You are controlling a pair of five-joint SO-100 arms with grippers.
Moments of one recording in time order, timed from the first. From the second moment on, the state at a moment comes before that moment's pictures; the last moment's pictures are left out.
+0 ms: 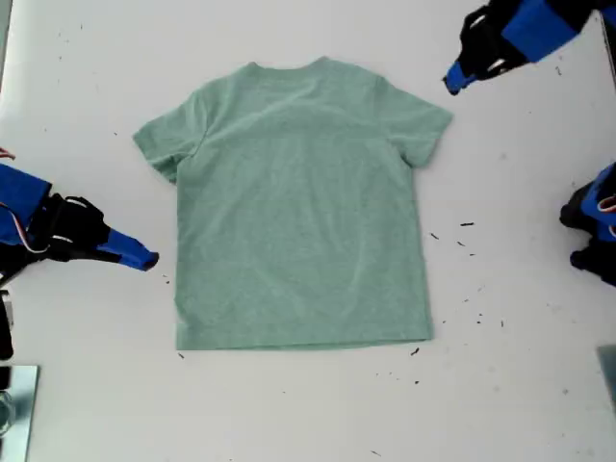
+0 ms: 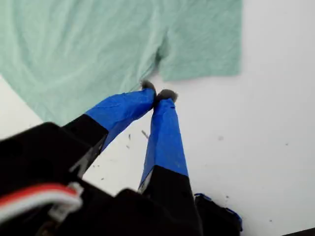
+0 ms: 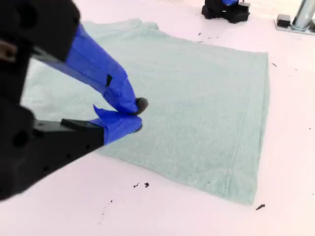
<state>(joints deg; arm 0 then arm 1) 7.8 206.0 185.5 59.3 -15.6 39.0 114.6 77.7 100.1 -57.8</state>
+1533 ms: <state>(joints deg) 6.2 206.0 185.5 59.3 -14.3 49.3 87.1 107.7 56.0 -74.4</state>
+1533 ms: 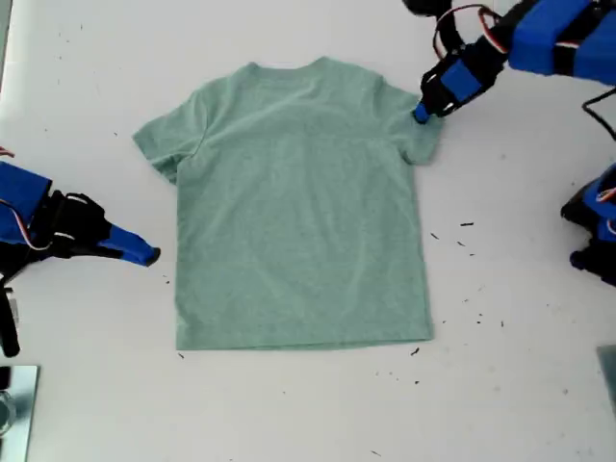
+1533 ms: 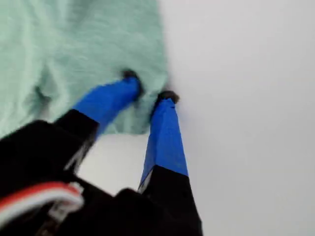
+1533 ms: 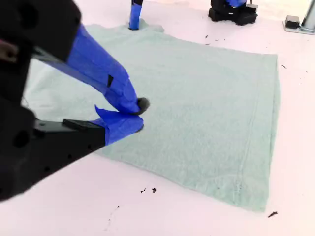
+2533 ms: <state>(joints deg) 6.2 206.0 185.5 59.3 -14.3 31.3 76.5 48.2 97.7 -60.1</state>
